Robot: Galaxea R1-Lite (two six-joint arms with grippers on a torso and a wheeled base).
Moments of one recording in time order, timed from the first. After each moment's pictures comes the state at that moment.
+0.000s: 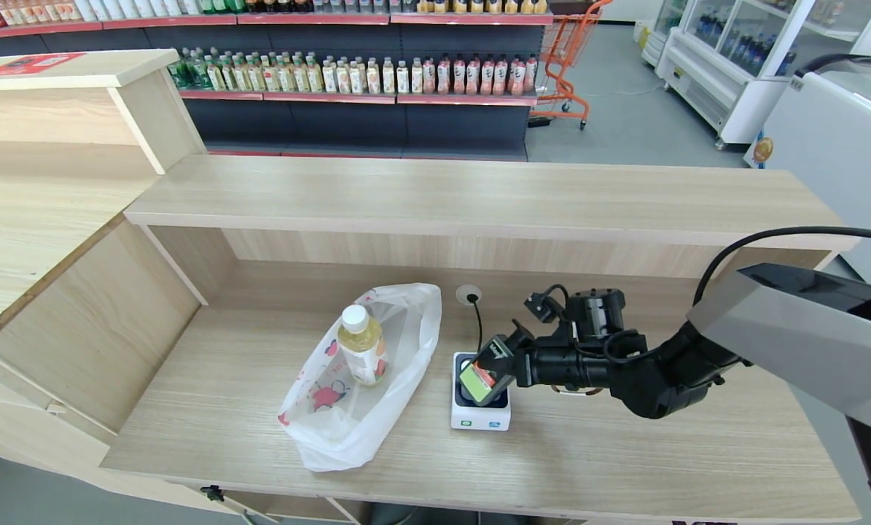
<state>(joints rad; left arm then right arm) 0.00 0.00 0.00 0.00 0.00 0.00 0.38 2.33 -1.08 -0.76 0.62 0.21</state>
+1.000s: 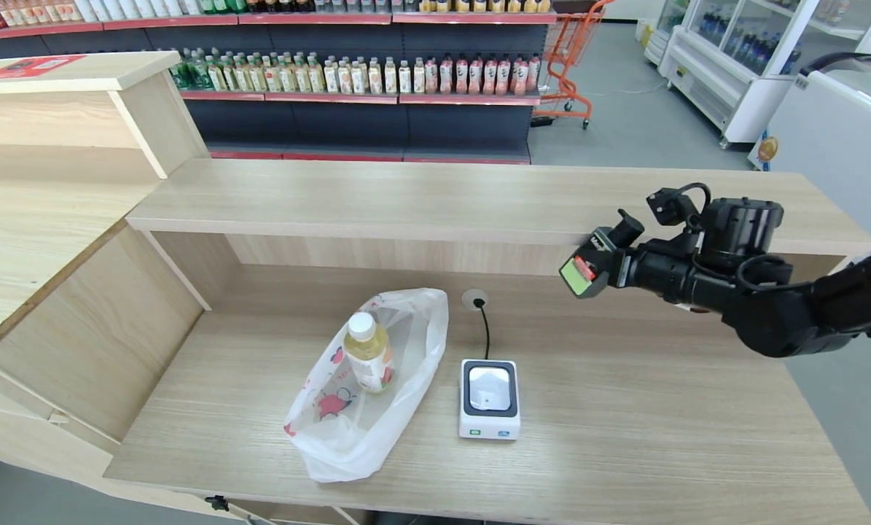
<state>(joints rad) 0.00 0.00 0.00 0.00 0.00 0.00 0.13 2.01 -1.06 -0.82 0.40 0.09</state>
